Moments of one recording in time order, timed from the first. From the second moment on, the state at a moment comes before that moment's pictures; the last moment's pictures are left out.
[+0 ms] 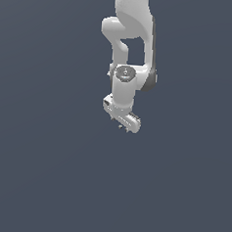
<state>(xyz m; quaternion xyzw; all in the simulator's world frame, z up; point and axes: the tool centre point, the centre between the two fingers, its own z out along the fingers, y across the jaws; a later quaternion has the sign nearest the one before) -0.061 0.023 0.089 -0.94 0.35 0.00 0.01</state>
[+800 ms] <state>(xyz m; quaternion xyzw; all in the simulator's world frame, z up) -0.094 0.029 0.060 -0.88 0.48 0.00 0.00</state>
